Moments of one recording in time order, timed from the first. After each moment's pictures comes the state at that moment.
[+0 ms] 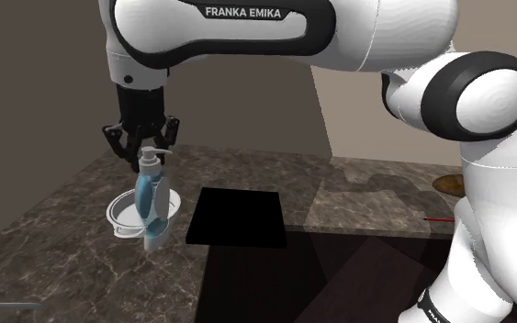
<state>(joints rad) 0.52 0.50 0.17 -1.15 -0.11 1.70 0.57</state>
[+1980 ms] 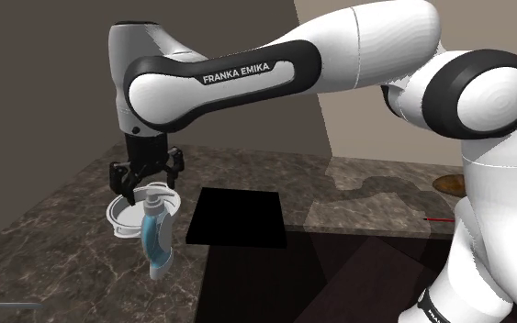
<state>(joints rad) 0.51 0.49 0.17 -1.38 -0.11 1.93 0.58</state>
